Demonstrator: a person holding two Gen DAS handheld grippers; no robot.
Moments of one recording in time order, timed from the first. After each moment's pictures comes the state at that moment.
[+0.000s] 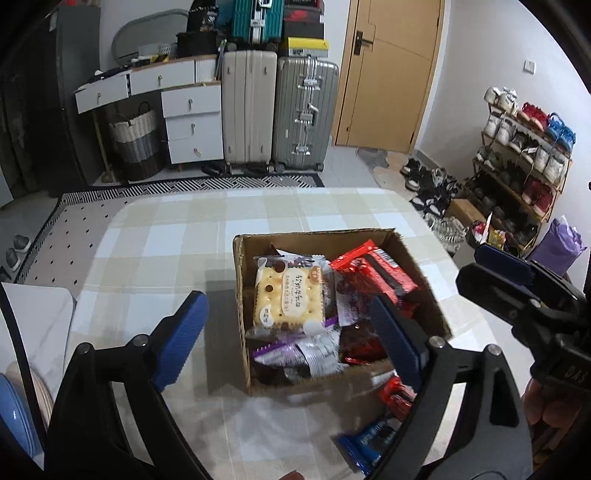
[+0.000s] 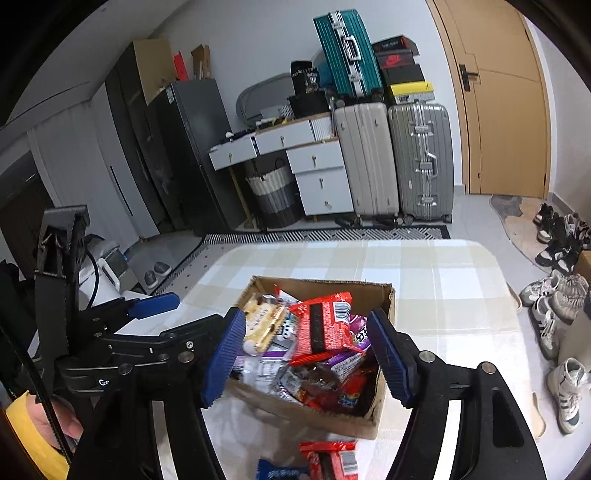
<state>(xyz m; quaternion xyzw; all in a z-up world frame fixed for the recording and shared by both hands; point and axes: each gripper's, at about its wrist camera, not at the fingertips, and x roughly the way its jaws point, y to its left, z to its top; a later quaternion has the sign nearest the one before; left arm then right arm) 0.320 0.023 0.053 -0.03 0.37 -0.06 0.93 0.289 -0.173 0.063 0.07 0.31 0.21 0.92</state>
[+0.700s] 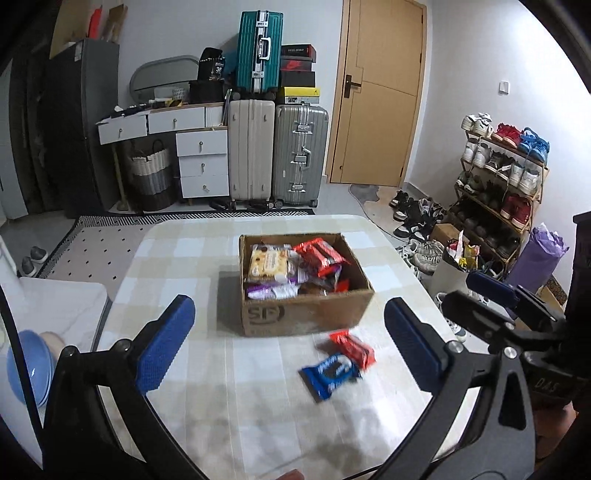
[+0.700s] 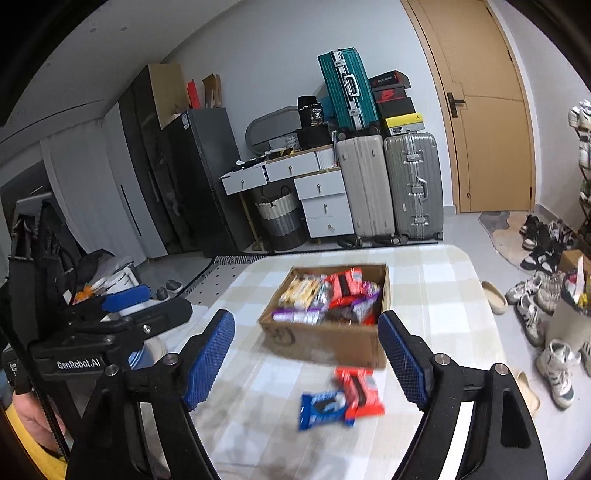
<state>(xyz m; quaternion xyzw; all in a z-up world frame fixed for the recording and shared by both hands) 0.104 0.007 0.154 -0.03 0.29 -0.05 0.95 0.107 -0.195 0.111 0.08 0.26 0.21 0.94</state>
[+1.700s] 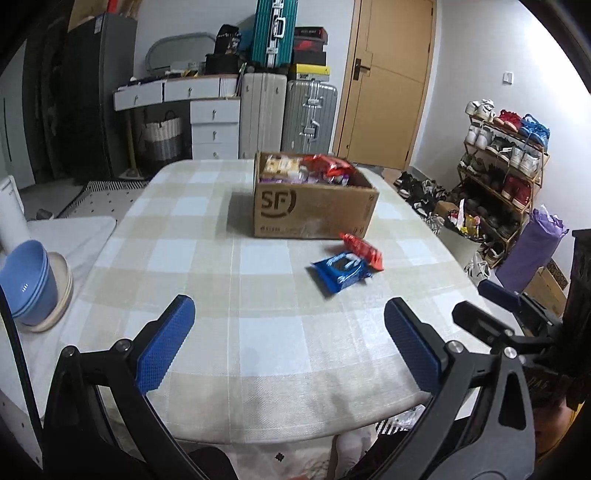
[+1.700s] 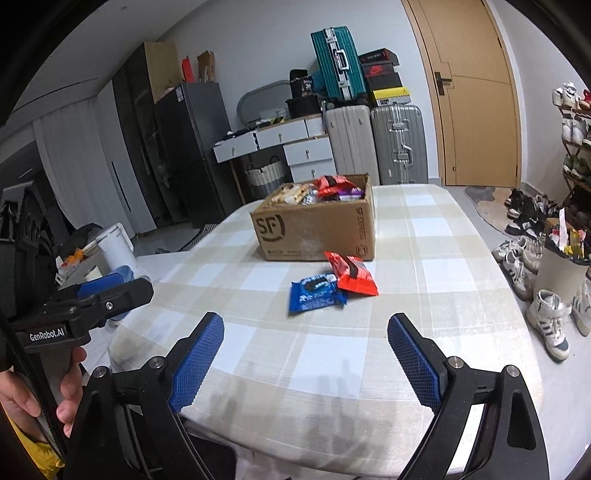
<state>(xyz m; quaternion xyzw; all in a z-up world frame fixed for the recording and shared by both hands) -0.015 0.025 0.033 -0.05 0.33 -0.04 0.94 0.000 -0.198 -0.005 0.06 0.31 0.18 0.93</state>
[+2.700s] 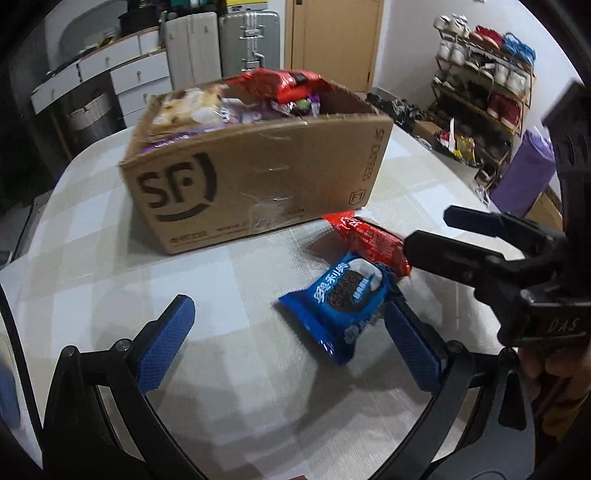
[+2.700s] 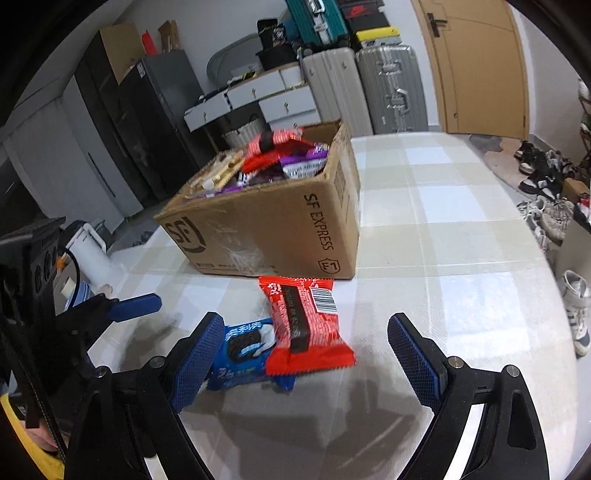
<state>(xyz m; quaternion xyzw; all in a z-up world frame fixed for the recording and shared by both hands) 0.218 -0.041 -0.071 0.05 0.44 -0.14 0.89 0.204 -0.202 -0.068 0.09 0.41 0.18 0.89</state>
